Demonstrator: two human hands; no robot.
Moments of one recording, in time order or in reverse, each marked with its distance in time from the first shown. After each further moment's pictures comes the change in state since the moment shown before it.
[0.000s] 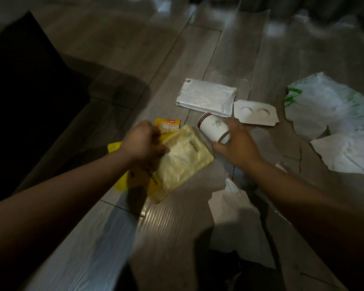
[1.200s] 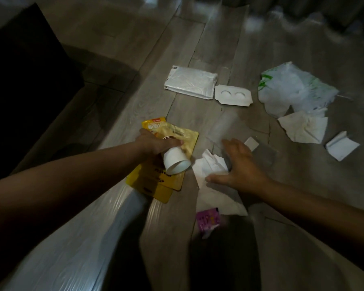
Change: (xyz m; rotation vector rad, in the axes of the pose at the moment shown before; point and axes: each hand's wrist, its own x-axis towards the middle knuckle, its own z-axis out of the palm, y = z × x) left_hand -0.066 0.059 0.027 -0.627 -0.201 -0.637; right_hand -0.153 0.012 -0.046 -0.215 -0.278 0.017
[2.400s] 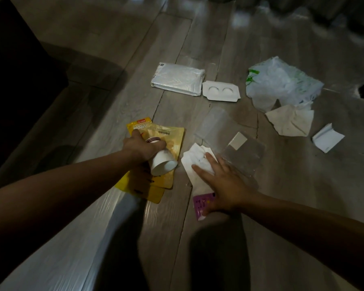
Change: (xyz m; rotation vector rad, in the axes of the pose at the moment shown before) left_hand 0.003 -0.016 0.017 0.156 0.106 0.111; right_hand -0.015 0.039 0.058 -0.229 -0.177 -0.219
